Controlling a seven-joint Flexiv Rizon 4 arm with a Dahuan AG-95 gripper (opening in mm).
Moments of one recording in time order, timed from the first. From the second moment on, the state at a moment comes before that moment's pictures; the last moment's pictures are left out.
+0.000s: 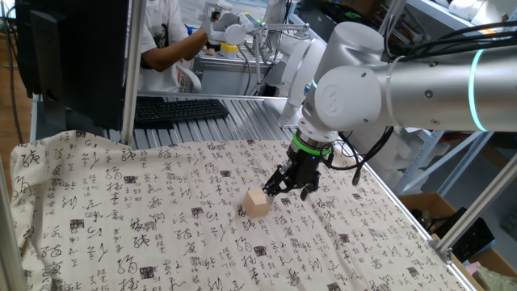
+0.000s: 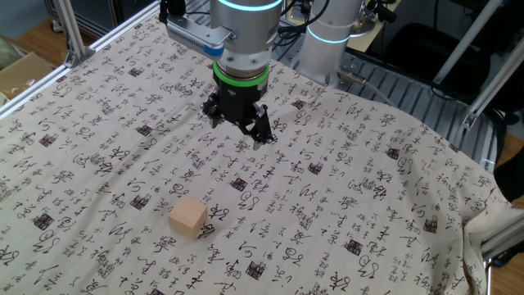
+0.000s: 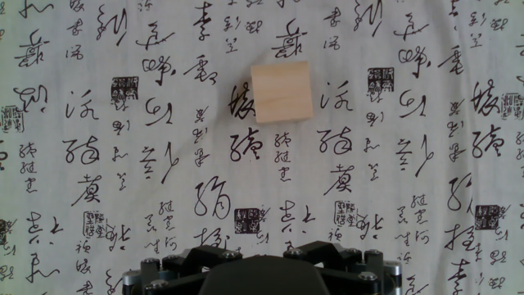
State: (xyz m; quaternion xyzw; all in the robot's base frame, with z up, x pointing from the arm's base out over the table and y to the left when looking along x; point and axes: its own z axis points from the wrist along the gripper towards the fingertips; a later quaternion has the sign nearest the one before) arm 0.500 0.000 0.170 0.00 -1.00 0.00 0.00
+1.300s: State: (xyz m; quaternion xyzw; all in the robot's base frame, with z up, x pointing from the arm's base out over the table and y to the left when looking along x) arm 0.502 0.000 0.169 0.00 -1.00 -0.03 0.02
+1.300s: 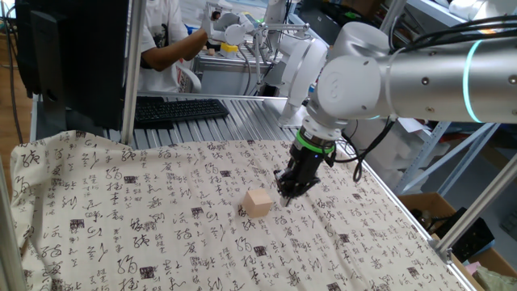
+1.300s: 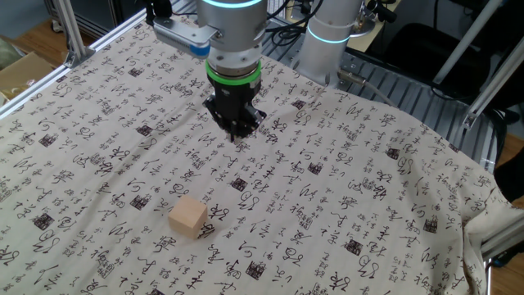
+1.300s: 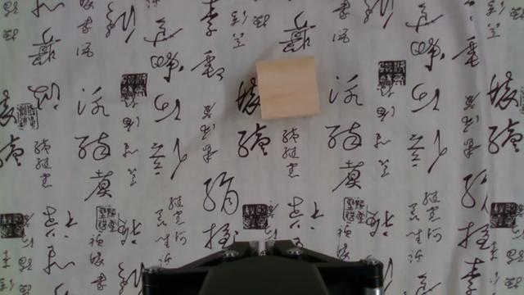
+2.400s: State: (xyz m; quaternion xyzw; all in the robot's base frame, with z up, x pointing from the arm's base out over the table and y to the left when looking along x) arm 0.539 -0.003 0.160 0.00 -1.00 -0.02 0.01
